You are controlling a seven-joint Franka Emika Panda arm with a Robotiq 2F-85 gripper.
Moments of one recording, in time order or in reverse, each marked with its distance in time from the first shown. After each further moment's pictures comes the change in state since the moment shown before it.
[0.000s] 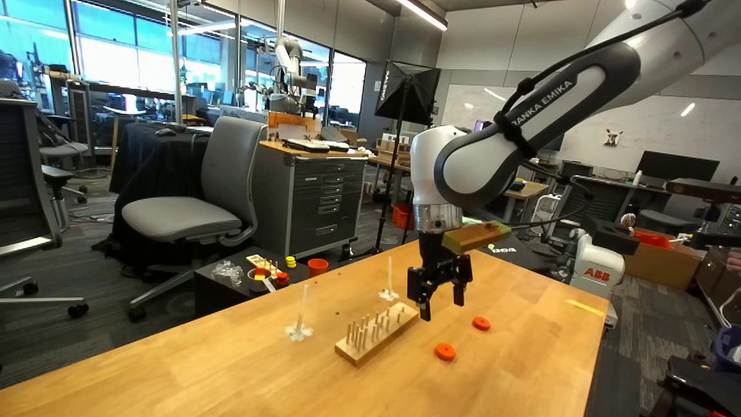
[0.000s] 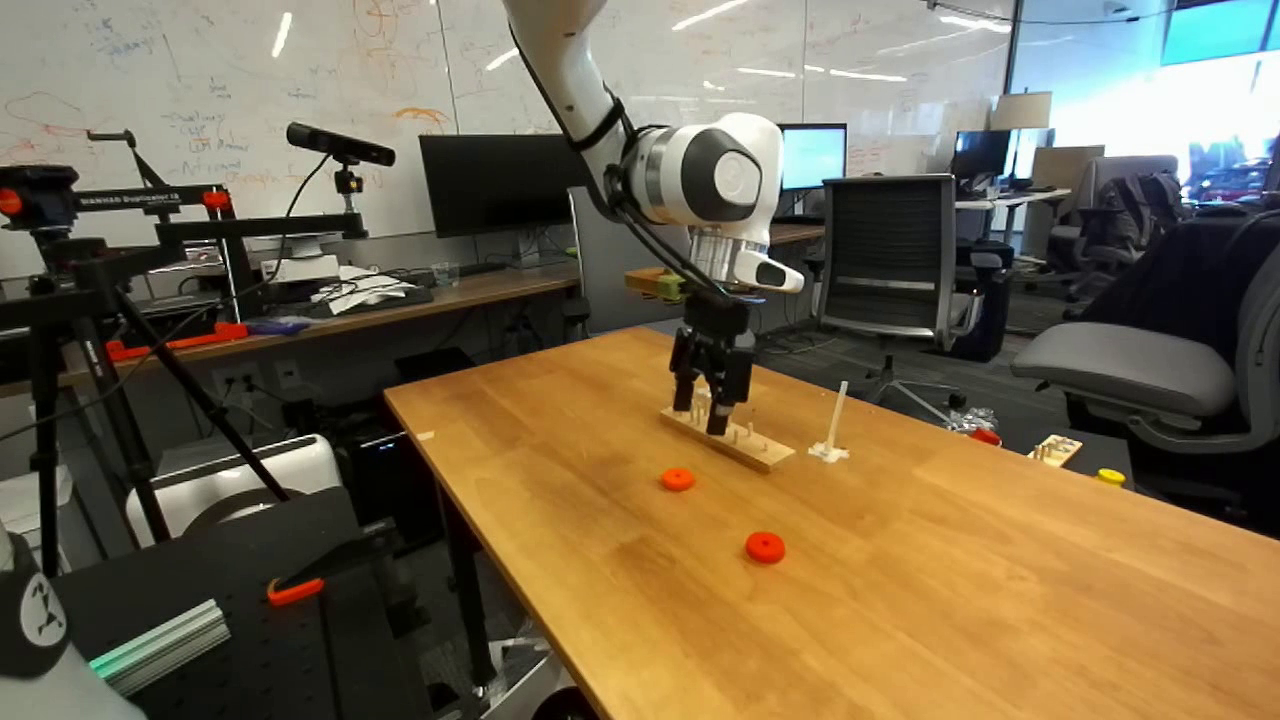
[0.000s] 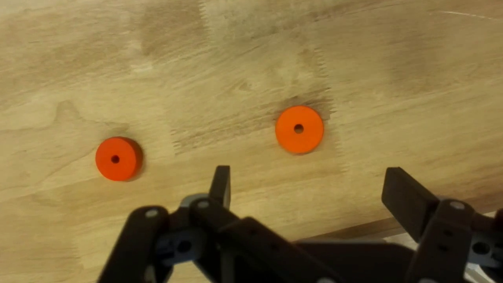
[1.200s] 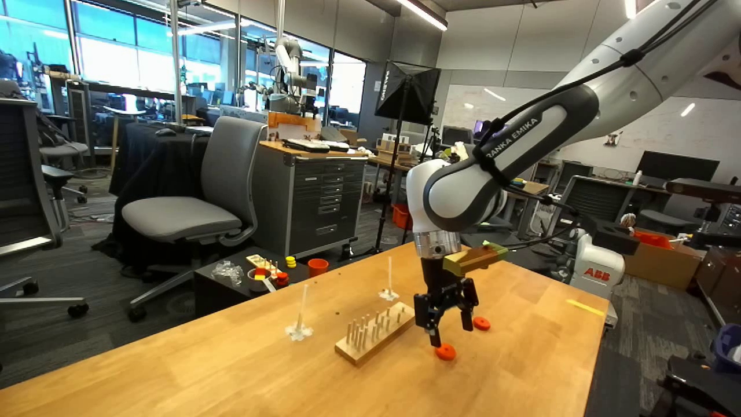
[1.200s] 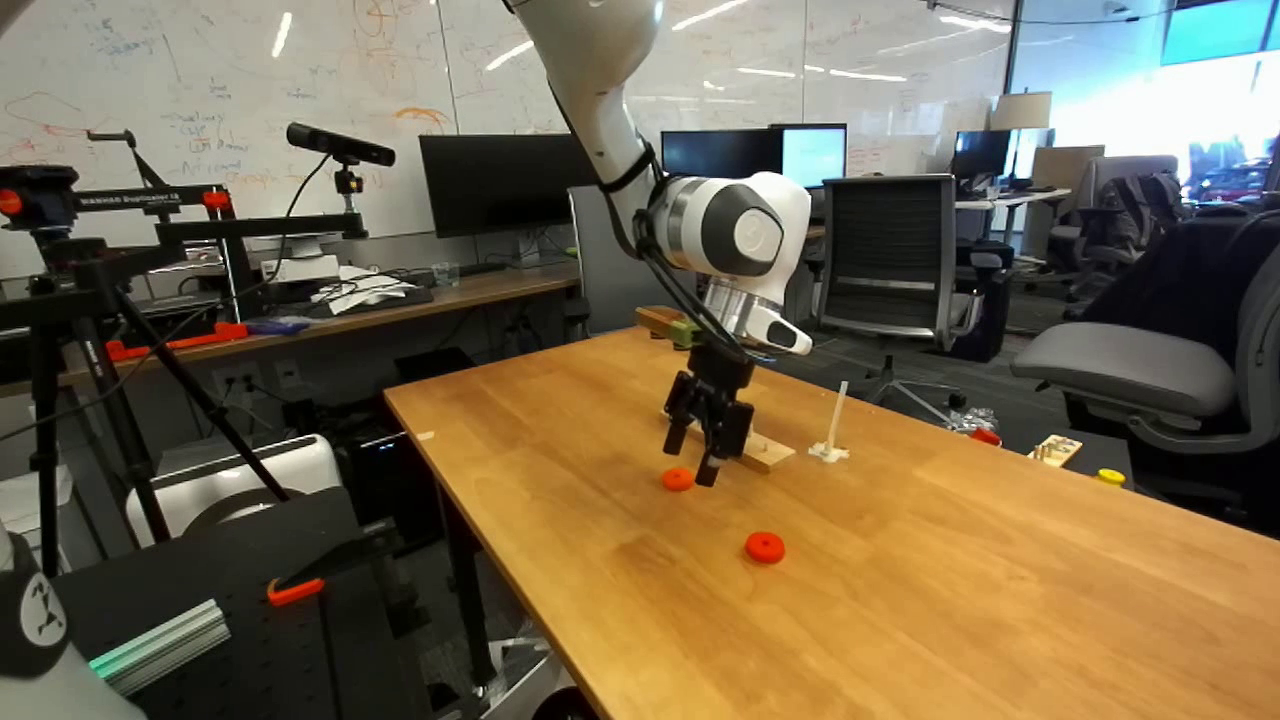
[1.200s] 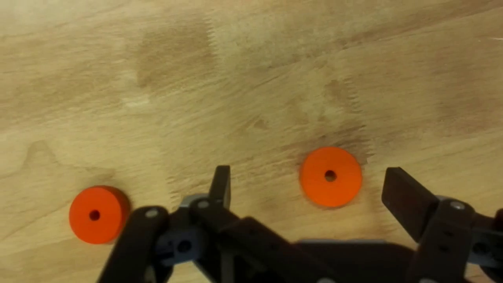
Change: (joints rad) arm -0.035 0.126 -0.001 0.074 0.066 -0.094 -0.078
